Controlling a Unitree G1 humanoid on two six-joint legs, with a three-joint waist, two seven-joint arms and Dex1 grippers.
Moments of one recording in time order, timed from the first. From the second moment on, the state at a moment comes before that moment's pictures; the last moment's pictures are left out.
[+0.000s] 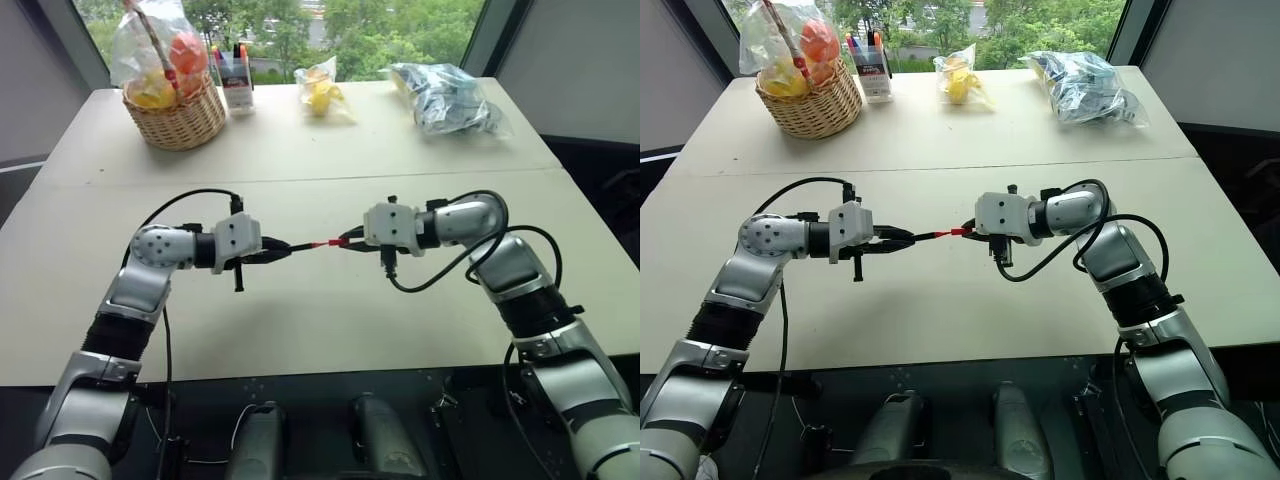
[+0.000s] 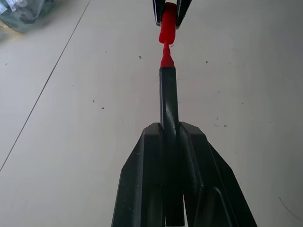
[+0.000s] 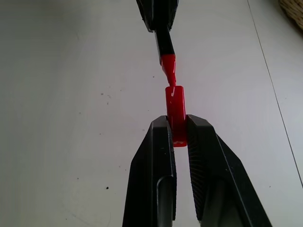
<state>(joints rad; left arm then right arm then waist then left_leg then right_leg) -0.56 0.61 -0.15 0.22 -0.12 -0.10 -1.17 -0.73 -0.59 0.30 0.11 -0.03 0.06 1.17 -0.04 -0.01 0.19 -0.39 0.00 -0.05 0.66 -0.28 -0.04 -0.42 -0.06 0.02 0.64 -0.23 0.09</state>
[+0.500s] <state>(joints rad) -0.56 0.60 -0.15 0.19 -0.12 -0.10 -1.17 -0.73 -0.55 0.31 0.11 -0.03 0.06 1.16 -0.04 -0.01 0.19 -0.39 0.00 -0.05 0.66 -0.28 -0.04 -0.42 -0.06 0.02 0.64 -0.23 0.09</state>
